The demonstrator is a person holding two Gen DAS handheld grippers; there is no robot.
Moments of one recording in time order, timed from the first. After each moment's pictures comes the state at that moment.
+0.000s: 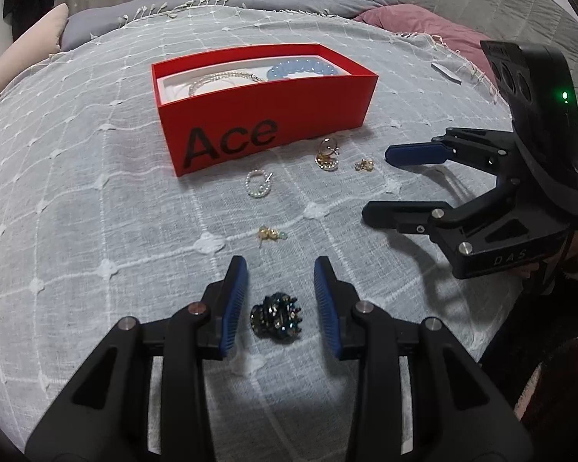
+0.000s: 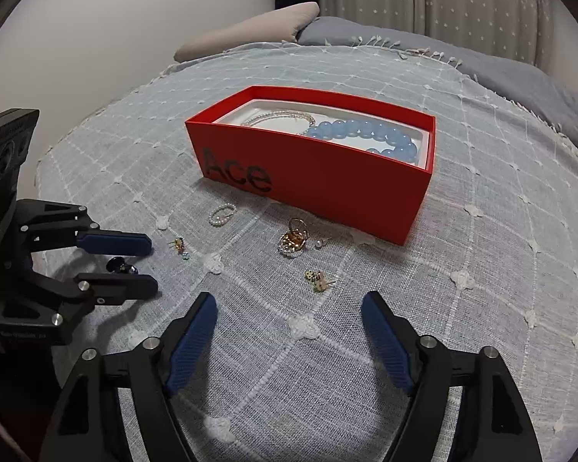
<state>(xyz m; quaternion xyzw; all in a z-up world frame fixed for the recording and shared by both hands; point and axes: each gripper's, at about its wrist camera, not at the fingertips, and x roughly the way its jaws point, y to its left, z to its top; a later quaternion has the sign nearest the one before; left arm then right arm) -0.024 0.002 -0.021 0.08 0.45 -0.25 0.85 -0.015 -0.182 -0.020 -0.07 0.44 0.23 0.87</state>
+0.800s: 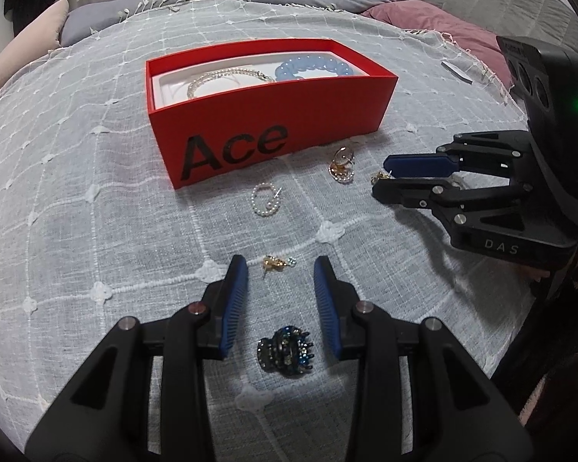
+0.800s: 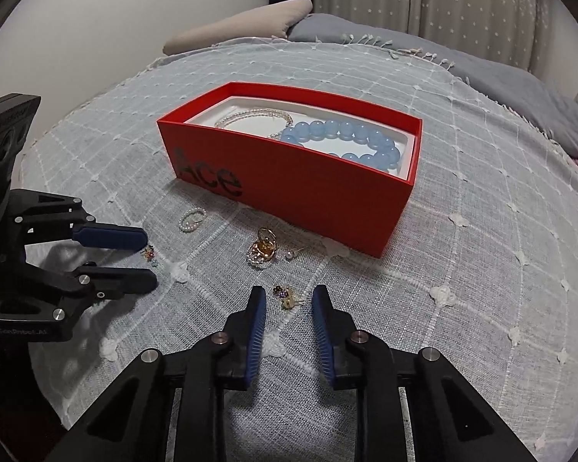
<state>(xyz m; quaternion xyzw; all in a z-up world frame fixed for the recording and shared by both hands) -0.008 -0.006 -0.027 0.08 0.46 -0.25 0.85 0.000 -0.182 -0.023 -0.09 0.44 0.21 0.87</state>
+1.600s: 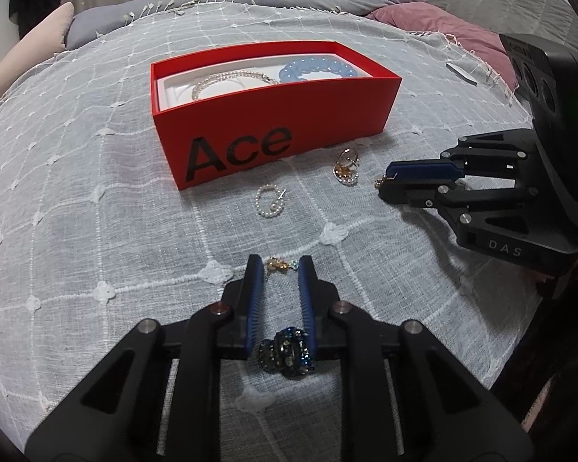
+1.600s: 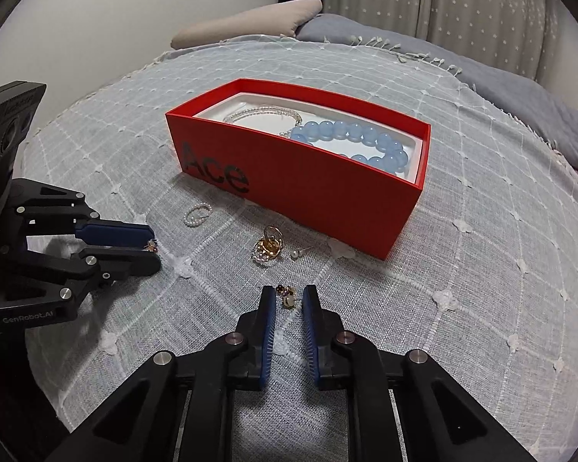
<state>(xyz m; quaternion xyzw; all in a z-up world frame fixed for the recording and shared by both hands) -0.008 -0.005 -0.028 0.08 0.45 -0.23 0.86 -0.003 -0.178 -0.024 -0.11 0.44 0.22 0.87</state>
